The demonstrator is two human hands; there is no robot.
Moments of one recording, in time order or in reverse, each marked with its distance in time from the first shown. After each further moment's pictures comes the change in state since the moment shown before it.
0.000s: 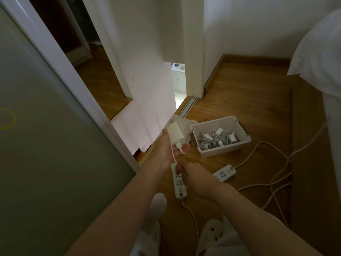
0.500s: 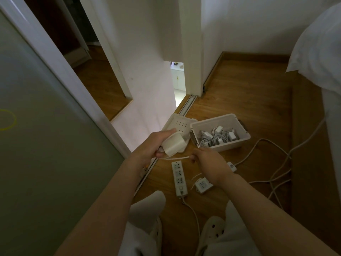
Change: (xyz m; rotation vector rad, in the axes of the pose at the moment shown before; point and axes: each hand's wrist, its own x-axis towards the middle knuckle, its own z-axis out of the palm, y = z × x) left_hand -0.009 0.028 -0.030 0.757 -0.258 0.087; right_hand -0.002 0.030 -0.025 -0.284 0.216 -0.014
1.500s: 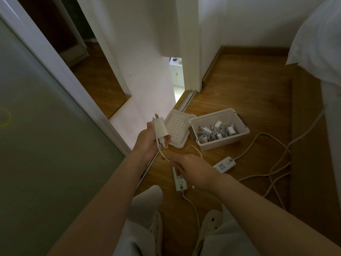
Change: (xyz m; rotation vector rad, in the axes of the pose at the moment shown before) left_hand 0.007 -0.007 0.011 -0.566 0.322 -0.041; right_hand -0.012 -0.034 0.010 0.272 -0.103 -0.271
